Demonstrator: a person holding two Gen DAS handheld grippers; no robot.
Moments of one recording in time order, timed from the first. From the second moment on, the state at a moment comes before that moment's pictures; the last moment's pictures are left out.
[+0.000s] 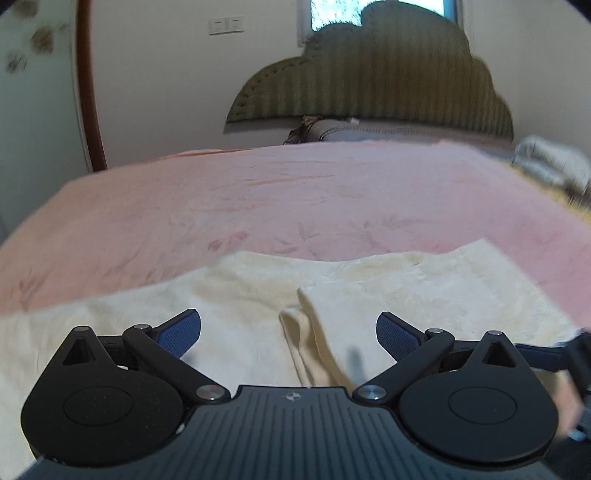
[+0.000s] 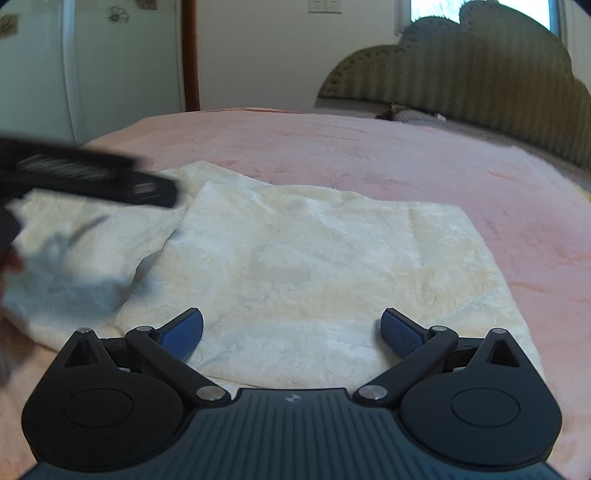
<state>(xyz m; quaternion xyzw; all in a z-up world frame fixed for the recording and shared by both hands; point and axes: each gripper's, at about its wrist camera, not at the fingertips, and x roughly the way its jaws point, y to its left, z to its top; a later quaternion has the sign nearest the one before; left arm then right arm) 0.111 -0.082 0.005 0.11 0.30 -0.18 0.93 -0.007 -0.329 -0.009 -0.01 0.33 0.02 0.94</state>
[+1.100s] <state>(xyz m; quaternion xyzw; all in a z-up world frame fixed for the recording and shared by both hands) 0.045 0.094 0.000 0.07 0.34 0.00 0.94 -0.001 -0.284 0.000 -0.02 0.35 0.10 0.93</state>
